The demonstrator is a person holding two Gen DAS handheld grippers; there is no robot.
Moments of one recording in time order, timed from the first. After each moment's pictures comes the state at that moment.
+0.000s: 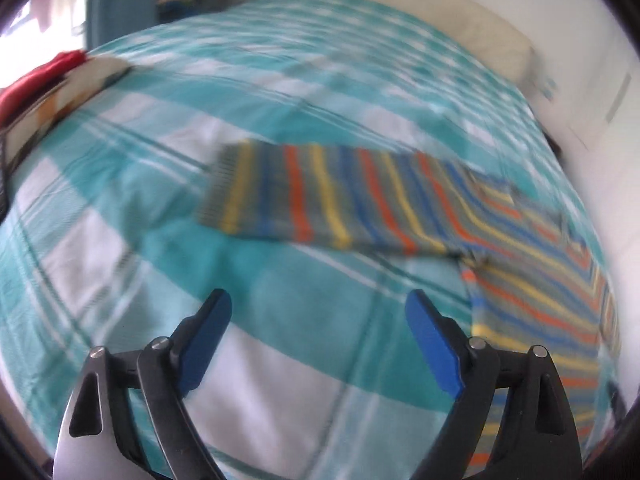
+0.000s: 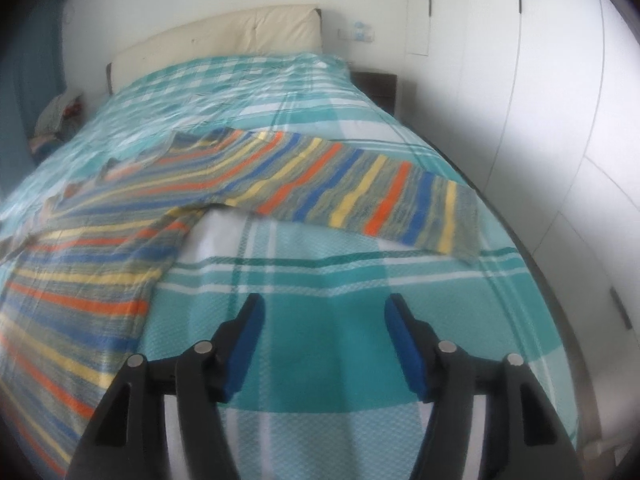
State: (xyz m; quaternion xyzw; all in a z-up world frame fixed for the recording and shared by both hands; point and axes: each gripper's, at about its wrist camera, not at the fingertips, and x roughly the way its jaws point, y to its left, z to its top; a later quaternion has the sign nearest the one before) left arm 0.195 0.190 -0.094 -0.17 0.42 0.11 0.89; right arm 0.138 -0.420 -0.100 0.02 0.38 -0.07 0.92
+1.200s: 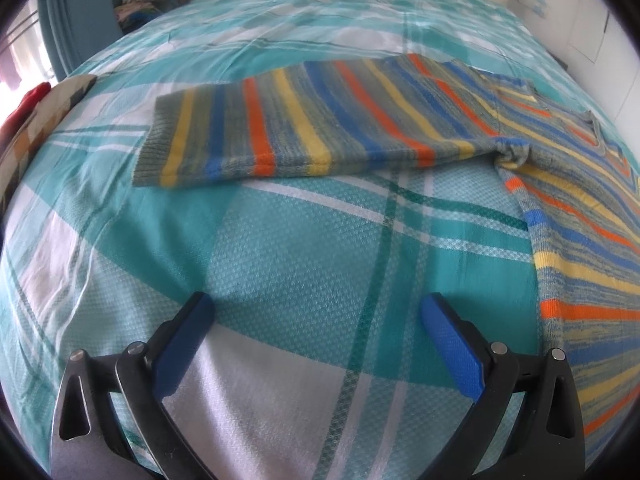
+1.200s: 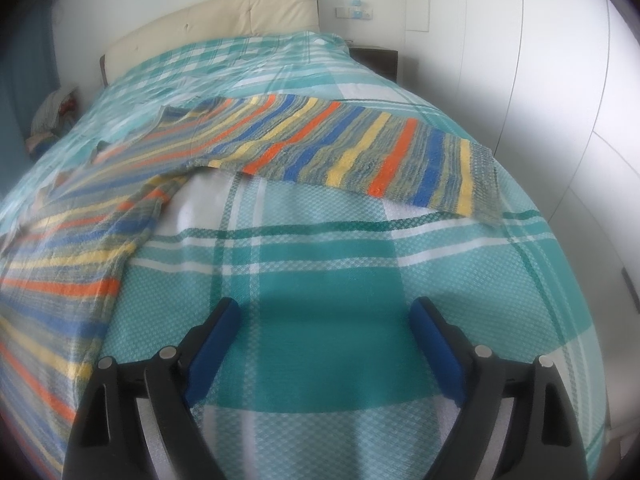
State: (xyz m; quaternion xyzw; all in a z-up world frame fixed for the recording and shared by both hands) left arm 0.222 0.165 -0.145 -0.07 0.49 0.11 0.86; right arm 0.148 -0.424 -0.126 0.03 0.40 -0.06 0.91
